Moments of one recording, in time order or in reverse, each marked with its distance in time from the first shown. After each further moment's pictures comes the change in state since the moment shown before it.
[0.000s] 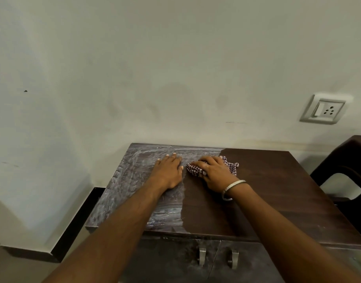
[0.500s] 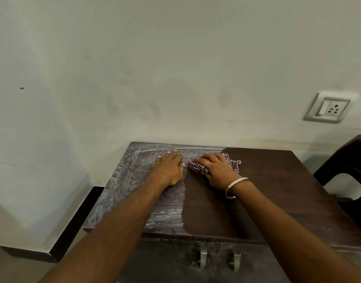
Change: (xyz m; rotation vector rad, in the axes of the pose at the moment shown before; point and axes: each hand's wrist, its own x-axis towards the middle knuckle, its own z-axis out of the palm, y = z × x) left_hand 0.013 -0.002 0.001 -0.012 -0.004 -0.002; right_hand 0.009 0.009 0.001 -0.024 0.002 -0.009
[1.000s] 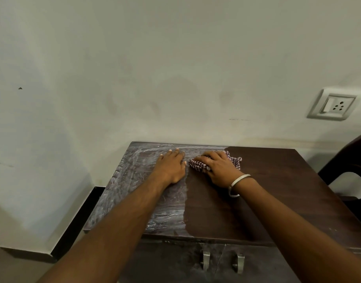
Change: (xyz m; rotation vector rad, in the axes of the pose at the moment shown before) left_hand 0.009 -0.001 -0.001 0.036 -0.002 0.012; right_hand 0.009 0.008 0.006 -0.007 0.015 -0.028
